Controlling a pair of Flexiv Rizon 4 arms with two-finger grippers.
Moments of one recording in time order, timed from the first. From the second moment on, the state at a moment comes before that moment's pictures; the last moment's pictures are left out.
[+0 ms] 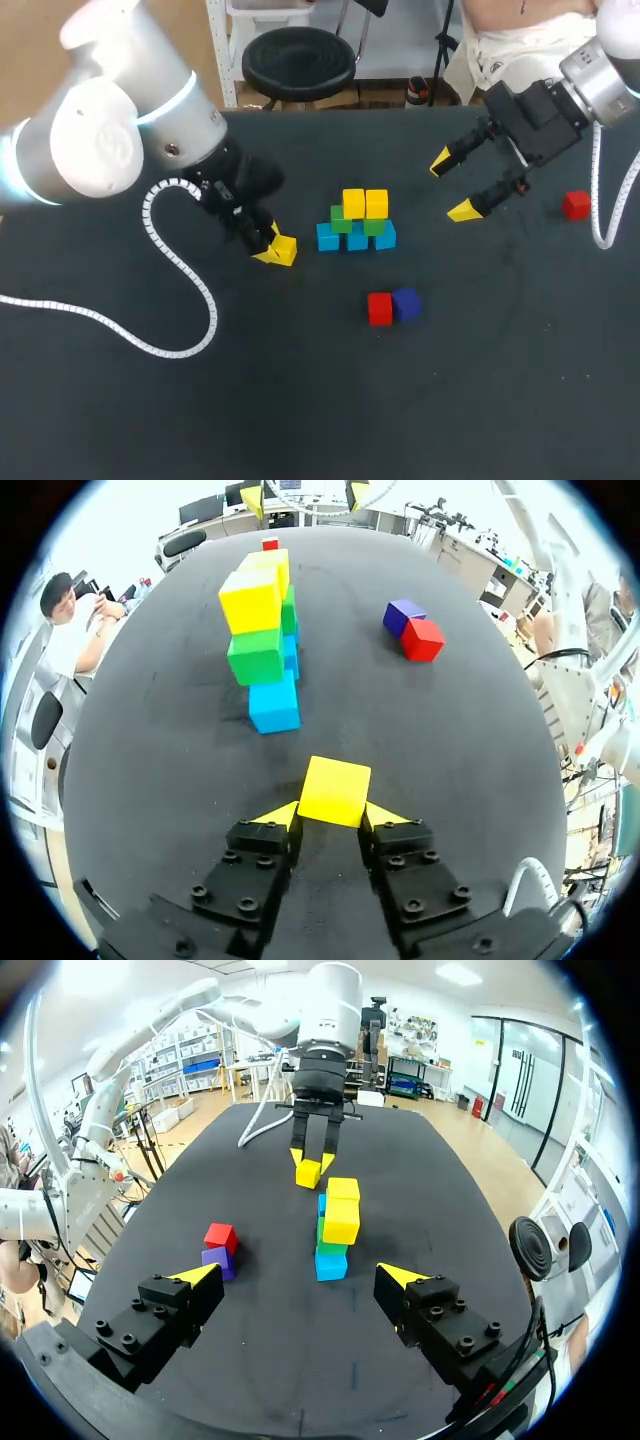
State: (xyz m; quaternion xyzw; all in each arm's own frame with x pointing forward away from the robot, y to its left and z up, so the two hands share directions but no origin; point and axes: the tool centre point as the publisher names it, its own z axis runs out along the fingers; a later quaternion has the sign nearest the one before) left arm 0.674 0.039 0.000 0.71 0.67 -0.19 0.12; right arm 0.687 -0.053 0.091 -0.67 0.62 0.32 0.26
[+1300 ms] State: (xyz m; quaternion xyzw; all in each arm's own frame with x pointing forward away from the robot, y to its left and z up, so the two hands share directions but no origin) left arm 0.668 0.028 0.058 0.63 0.76 -0.12 0.12; right arm 0.687 -0.053 0.091 -0.67 0.62 0.32 0.26
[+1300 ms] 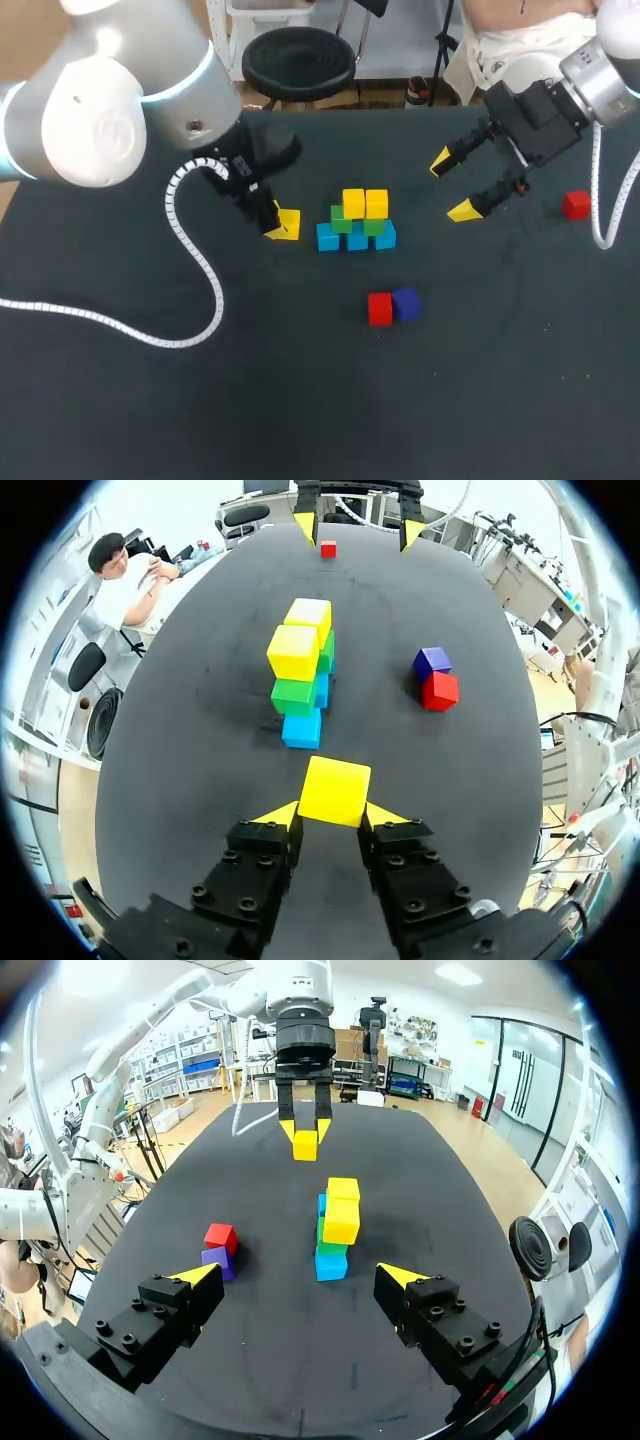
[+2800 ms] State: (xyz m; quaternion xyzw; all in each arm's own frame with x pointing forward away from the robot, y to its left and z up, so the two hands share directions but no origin) left arm 0.684 -0.020 0.064 0.57 0.79 -0.16 0.15; right arm 0.687 -0.053 0.091 -0.67 0.62 0.32 0.26
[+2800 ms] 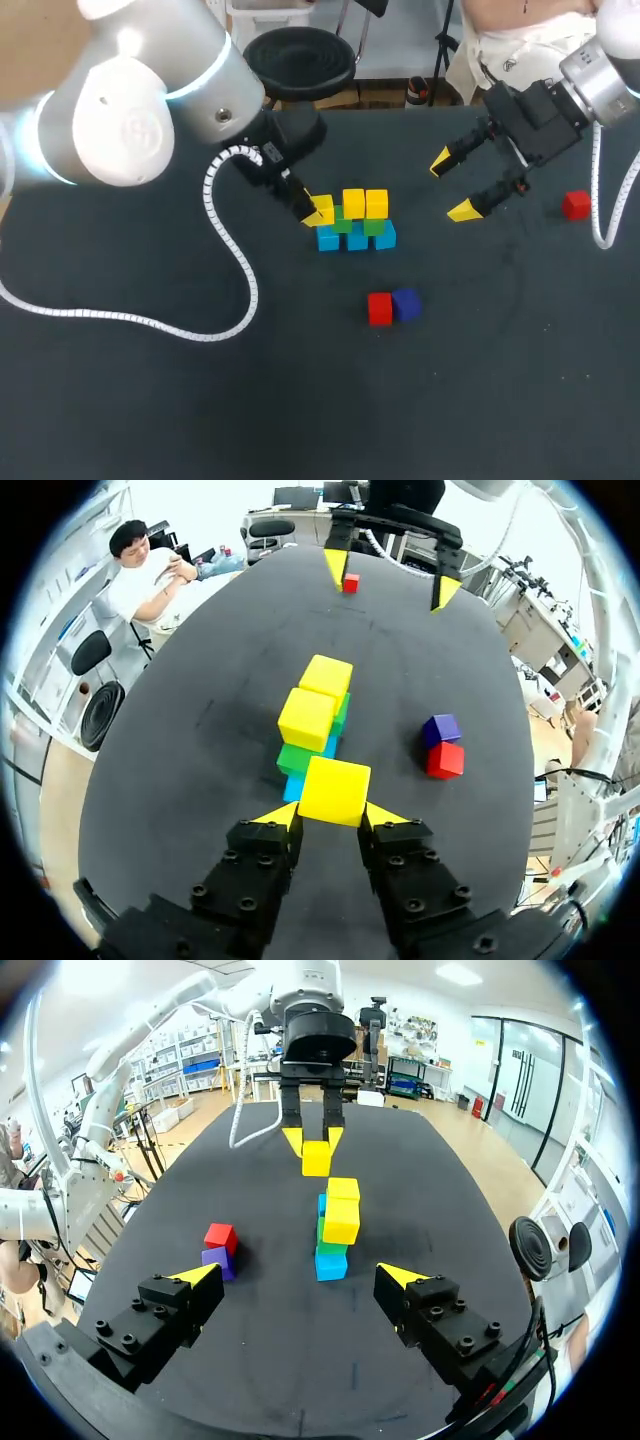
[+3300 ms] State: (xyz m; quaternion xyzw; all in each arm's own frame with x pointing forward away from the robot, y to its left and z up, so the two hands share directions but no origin) left arm 0.690 -0.033 0.058 0.57 0.79 -0.17 0.16; right arm 0.687 -0.053 0.091 -0.67 0.62 0.32 0.26
